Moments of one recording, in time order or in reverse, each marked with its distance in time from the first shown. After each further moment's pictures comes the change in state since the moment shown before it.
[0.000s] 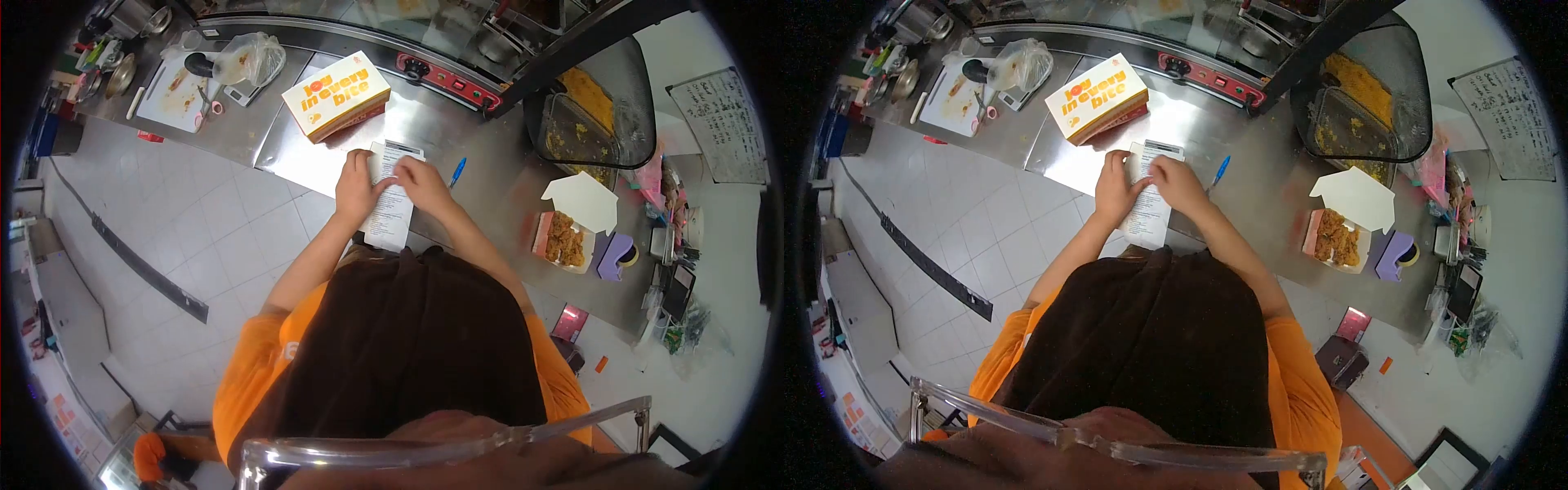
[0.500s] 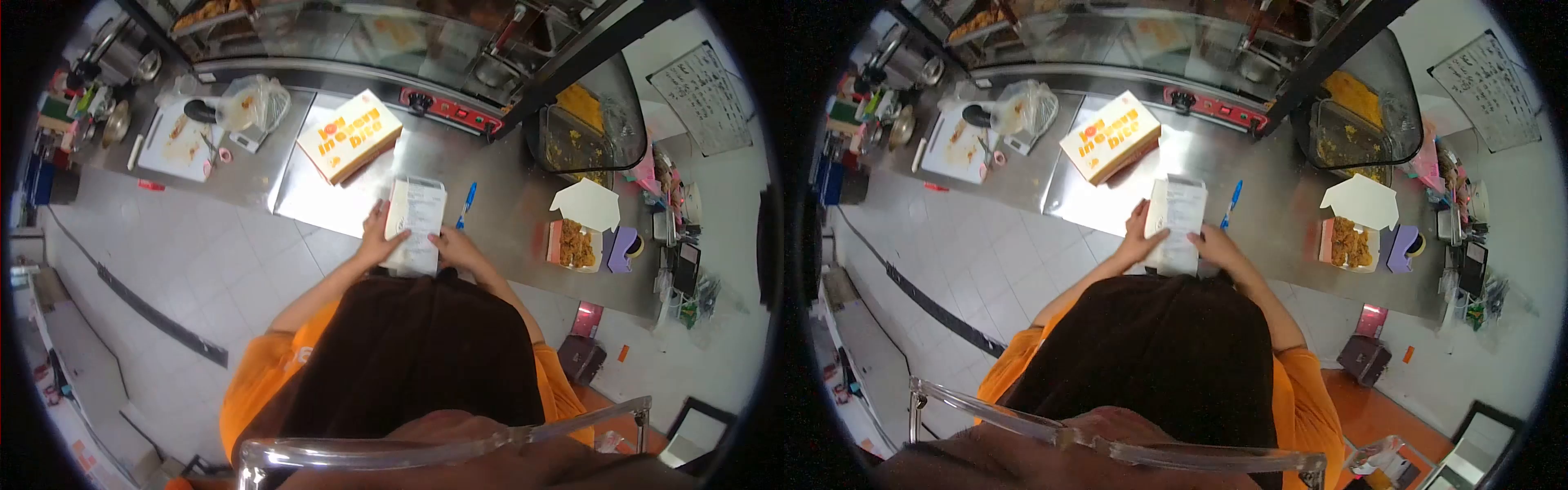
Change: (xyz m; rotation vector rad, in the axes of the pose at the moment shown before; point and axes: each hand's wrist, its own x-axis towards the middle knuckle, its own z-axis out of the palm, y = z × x) left_hand -0.029 -0.071 0.034 -0.344 -0.307 -0.041; right_hand -0.050 0.055 0.022 -0.024 -0.136 0.468
